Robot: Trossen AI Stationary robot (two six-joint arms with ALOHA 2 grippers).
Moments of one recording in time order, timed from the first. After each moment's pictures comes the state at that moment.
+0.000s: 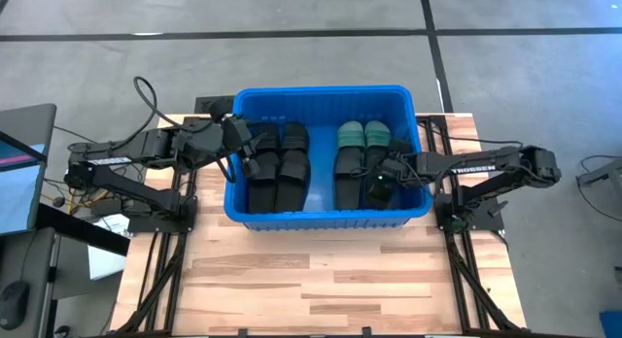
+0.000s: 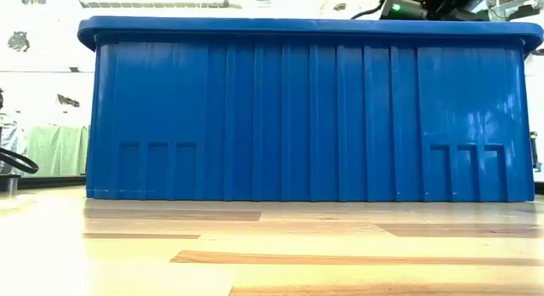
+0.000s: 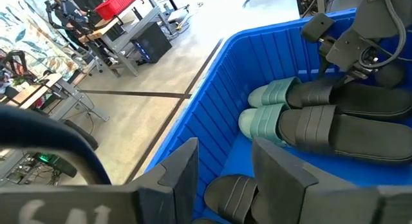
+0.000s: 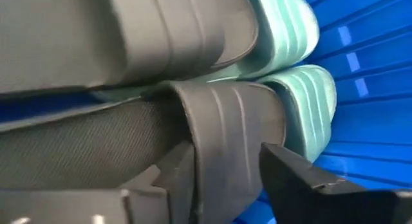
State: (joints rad) left arm 0.00 1.15 1.39 -0.67 -0.66 0.18; right arm -0.14 1.28 0.76 -0.65 0.52 0.00
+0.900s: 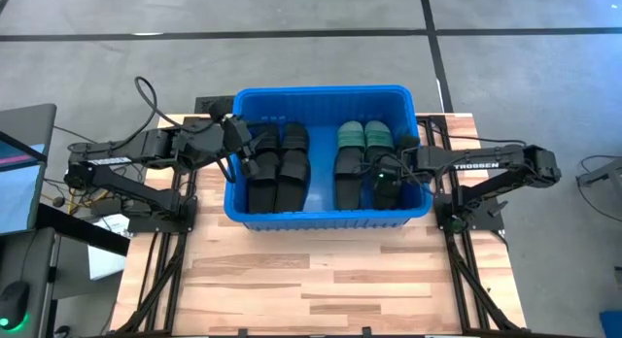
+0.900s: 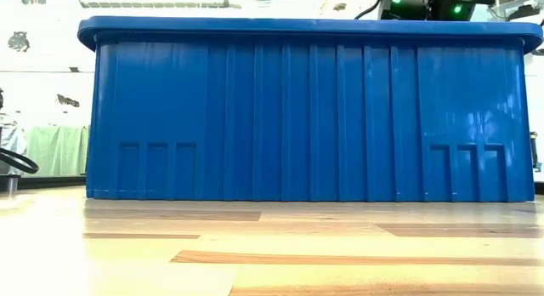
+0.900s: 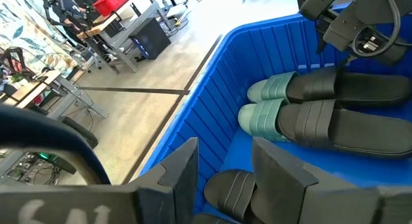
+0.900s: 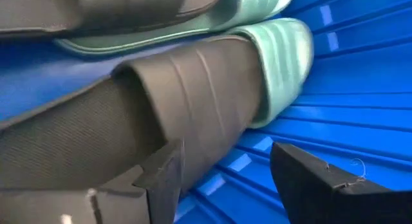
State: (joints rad) left arm 0.00 1.15 1.39 -0.69 -0.66 0.17; right arm -0.14 1.28 0.88 -0.97 0.55 0.10
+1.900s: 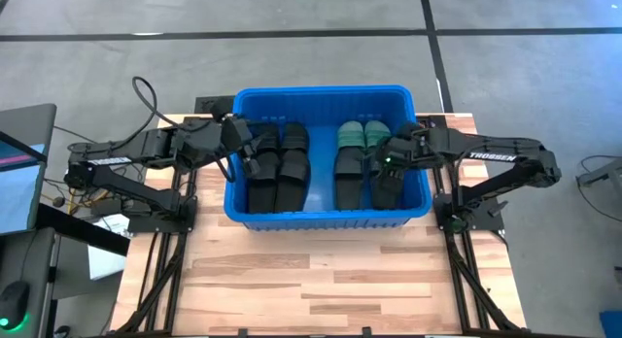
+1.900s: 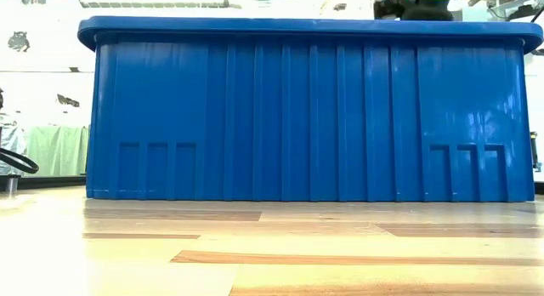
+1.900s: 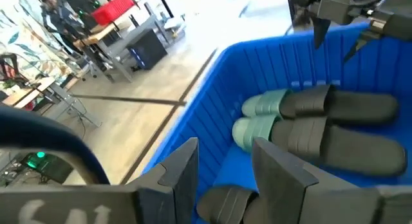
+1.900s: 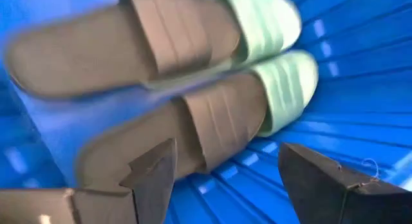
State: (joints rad) left arm 0.00 1.15 1.39 -0.63 -0.63 0.17; right arm -0.12 1.28 1.24 -1.25 0.36 0.13
